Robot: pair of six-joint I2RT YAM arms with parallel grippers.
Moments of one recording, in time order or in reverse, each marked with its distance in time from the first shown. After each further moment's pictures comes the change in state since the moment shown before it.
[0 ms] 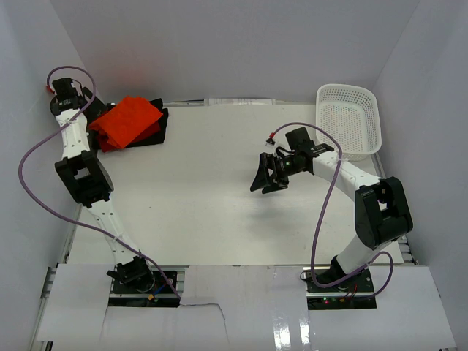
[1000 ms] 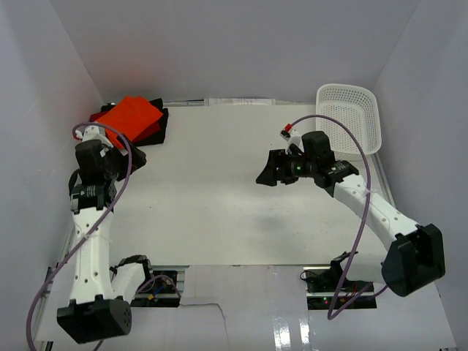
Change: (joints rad) left arm -0.247 -1.334 -1.223 0.100 0.089 -0.014; right arm 0.033 -0.346 -0.143 0.186 0.242 0.006
